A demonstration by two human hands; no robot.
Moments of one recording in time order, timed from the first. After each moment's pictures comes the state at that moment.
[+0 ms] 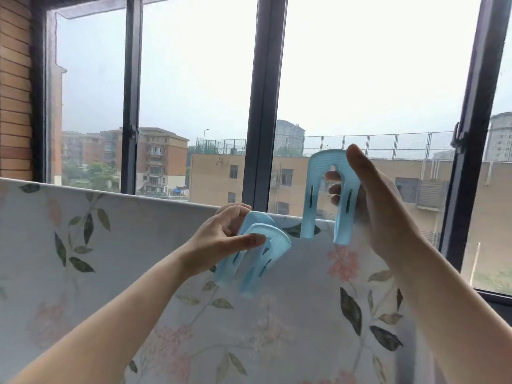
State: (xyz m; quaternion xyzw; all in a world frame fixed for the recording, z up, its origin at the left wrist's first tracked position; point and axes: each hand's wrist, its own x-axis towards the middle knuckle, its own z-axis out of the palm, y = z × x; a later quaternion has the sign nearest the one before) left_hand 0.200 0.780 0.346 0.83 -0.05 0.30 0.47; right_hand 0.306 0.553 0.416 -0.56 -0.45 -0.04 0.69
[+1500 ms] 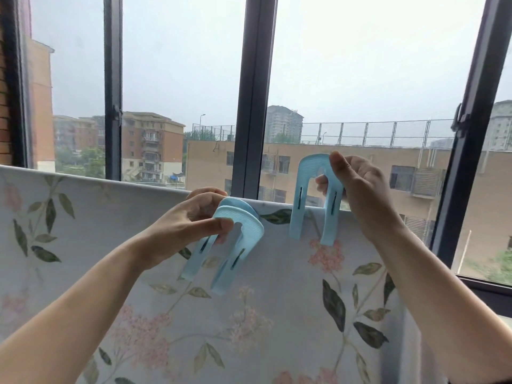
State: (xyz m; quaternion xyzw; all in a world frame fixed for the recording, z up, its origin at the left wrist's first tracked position) left_hand 0.199 0.780 0.351 0.83 -0.05 0.28 0.48; right_hand 0.378 0.562 0.402 -0.67 -0.41 -0.17 0.59
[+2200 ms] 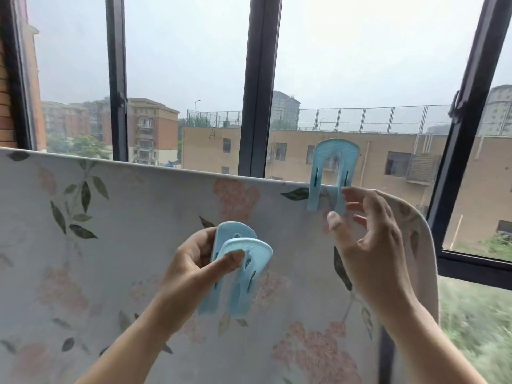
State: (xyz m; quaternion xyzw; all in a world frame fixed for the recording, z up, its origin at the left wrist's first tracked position) left_hand 0.135 0.729 0.271 0.69 0.01 0.37 0.62; right_hand 0.268 0.537 0.322 -0.72 -0.35 -0.31 0.52
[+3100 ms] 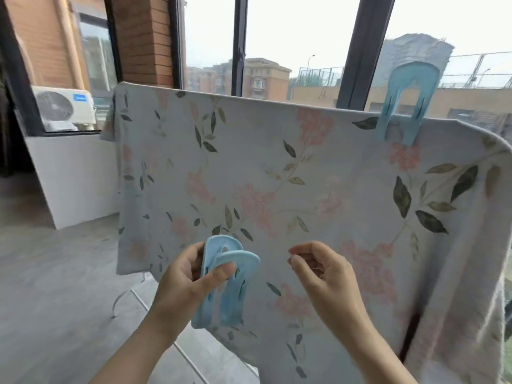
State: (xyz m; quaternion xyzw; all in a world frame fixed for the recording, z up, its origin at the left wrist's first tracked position) left_hand -0.037 0.594 0.158 0.63 0.30 0.43 0.58; right_hand 0.160 0.494 0.181 -0.65 -0.51 0.09 0.55
